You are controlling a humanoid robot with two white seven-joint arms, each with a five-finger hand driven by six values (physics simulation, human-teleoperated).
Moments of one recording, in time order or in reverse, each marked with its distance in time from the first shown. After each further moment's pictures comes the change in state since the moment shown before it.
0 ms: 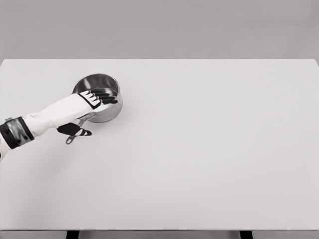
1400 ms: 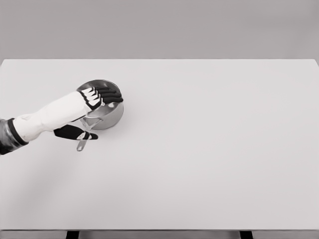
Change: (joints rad) left arm 0.060 0.060 0.004 -0.181 0.229 0.000 0.003; right arm 0.000 0.000 0.000 0.000 0.000 0.000 0.000
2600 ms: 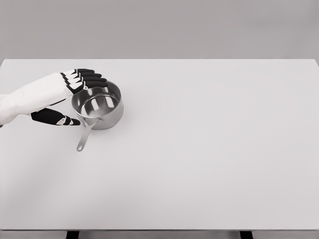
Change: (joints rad) left arm -0.114 0.200 -0.057 -0.009 0.119 0.000 0.033; right arm 0.002 0.000 -0.001 0.004 -0.022 0.006 -0.001
